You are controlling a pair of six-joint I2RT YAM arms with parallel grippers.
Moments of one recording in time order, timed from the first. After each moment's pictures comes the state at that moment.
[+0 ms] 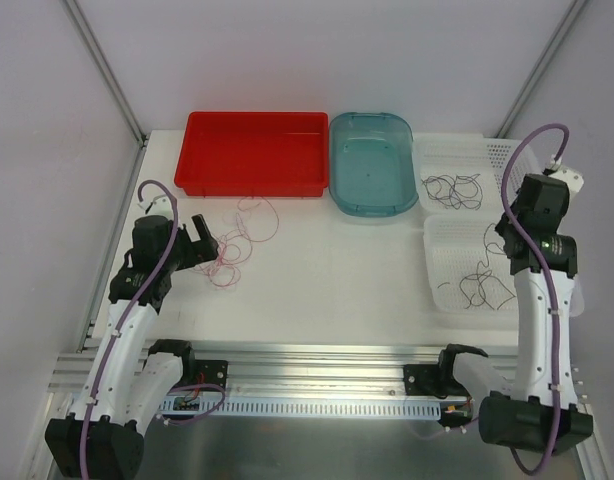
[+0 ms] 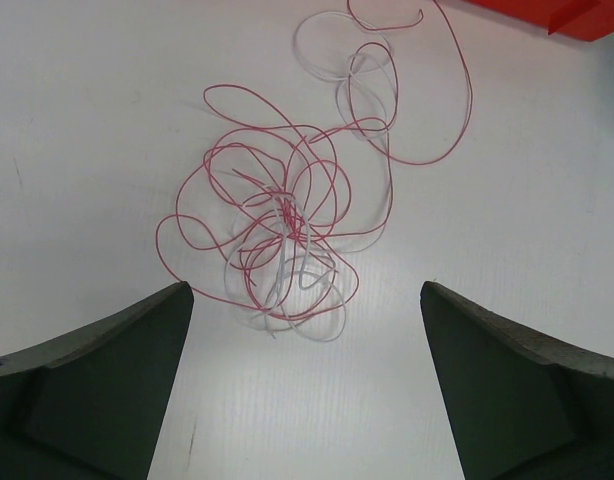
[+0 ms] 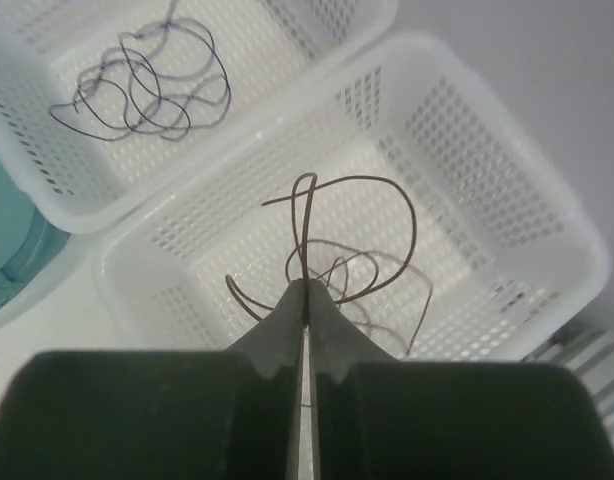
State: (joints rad) left arm -0.05 0.76 0.69 -0.55 0.02 -0.32; right arm -0.12 0.98 1.24 -0.84 0.42 0.26
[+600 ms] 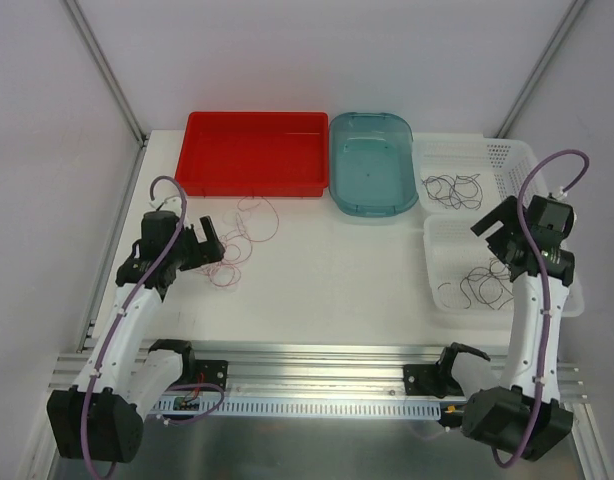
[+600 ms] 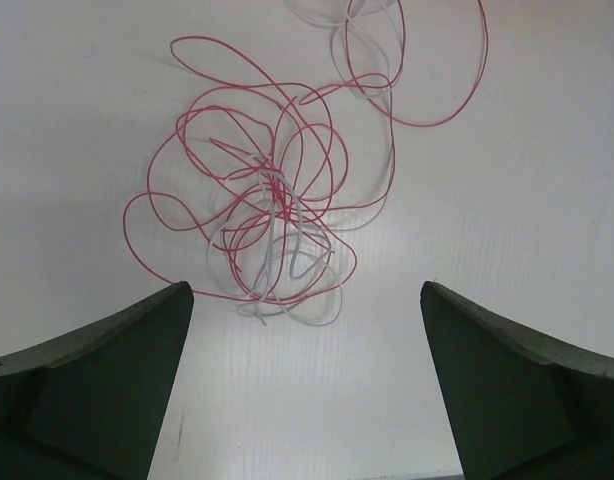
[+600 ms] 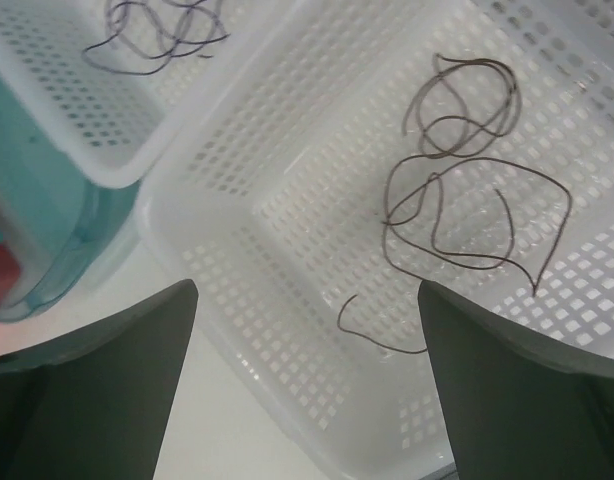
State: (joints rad) left arm -0.05 0.86 0.69 -0.55 0.07 -0.32; right arm -0.35 0.99 1.03 -0.83 0.05 0.51
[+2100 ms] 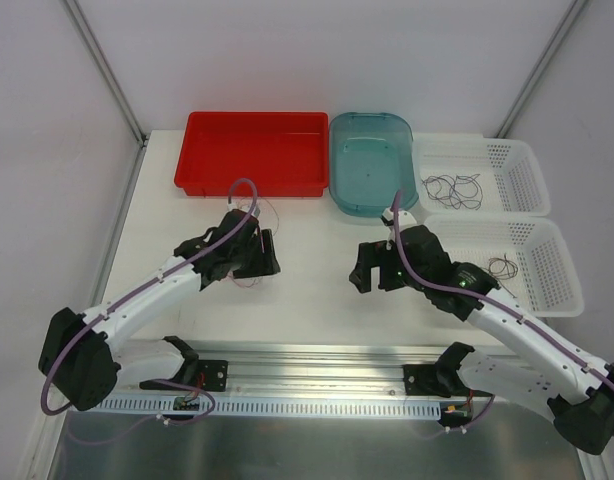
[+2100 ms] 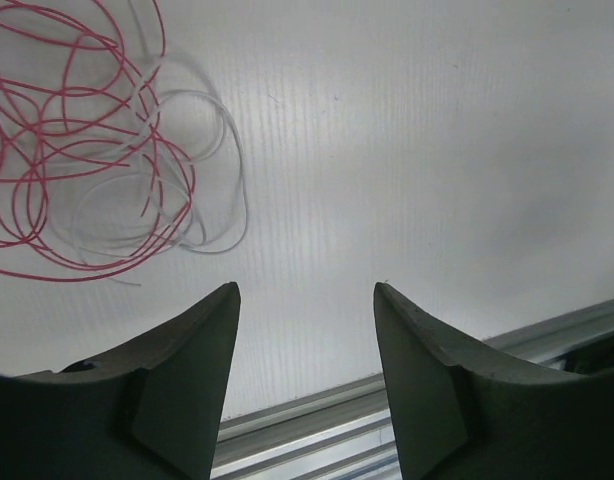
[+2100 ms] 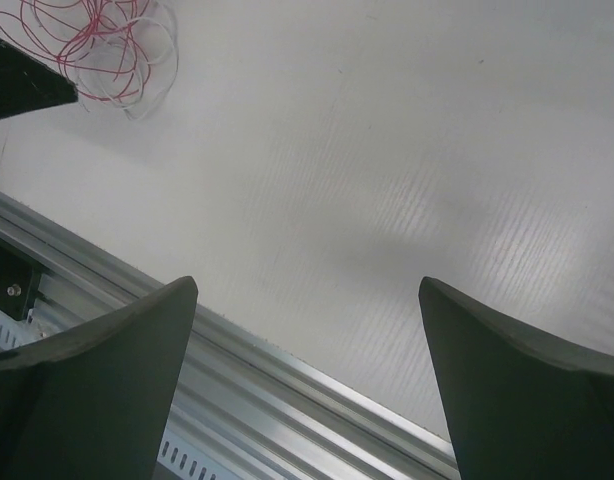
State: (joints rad) left arm -0.62 1.19 0.82 -0.55 -0.01 -0.67; right arm 0.77 0.90 0.82 -0.61 0.07 0.47
